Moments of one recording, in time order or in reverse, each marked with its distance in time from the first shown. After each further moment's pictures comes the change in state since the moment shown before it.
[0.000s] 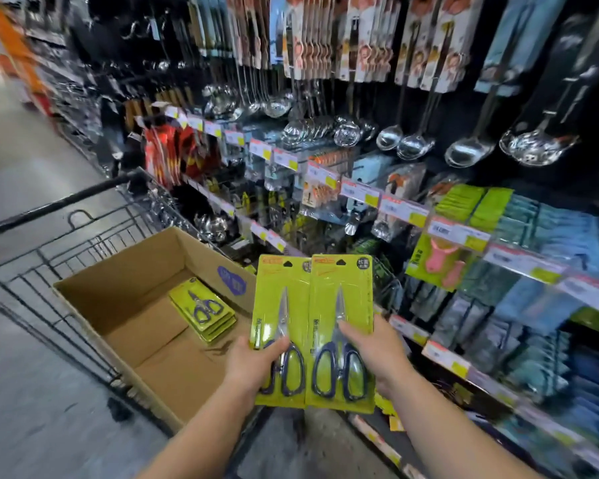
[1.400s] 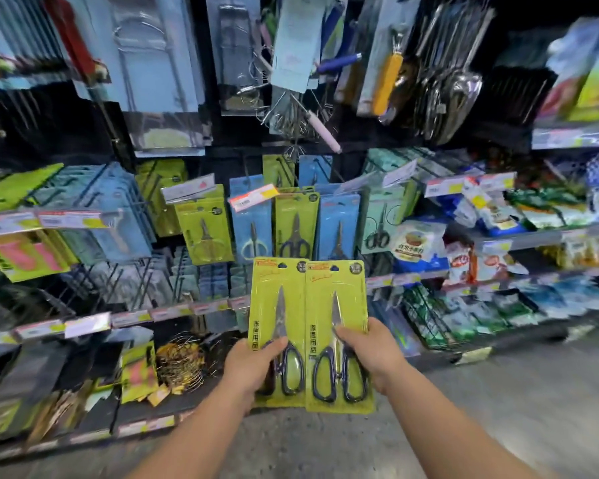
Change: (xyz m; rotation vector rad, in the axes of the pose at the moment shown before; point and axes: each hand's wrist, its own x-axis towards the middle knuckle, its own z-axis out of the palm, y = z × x) left_hand -0.423 -0.136 0.387 0.528 -0.854 0.098; right_hand -0.419 0.235 -0.445 0.295 0.876 0.205
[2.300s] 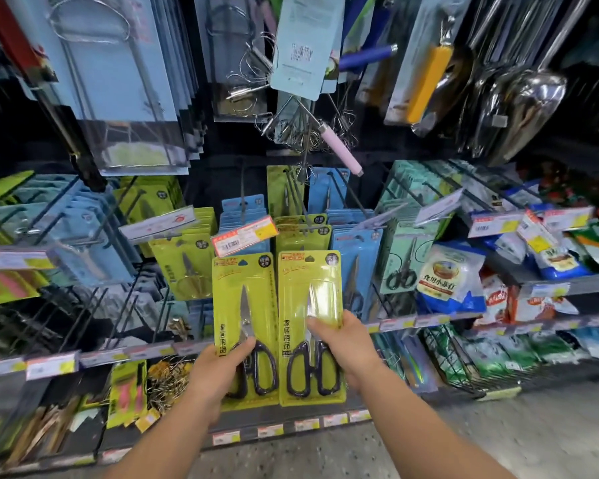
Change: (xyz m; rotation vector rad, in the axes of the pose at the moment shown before) left_hand 0.137 0.039 -0.011 -0.143 0.107 0.024; right_hand 0.132 -0.066 0.042 0.080 -0.206 0.008
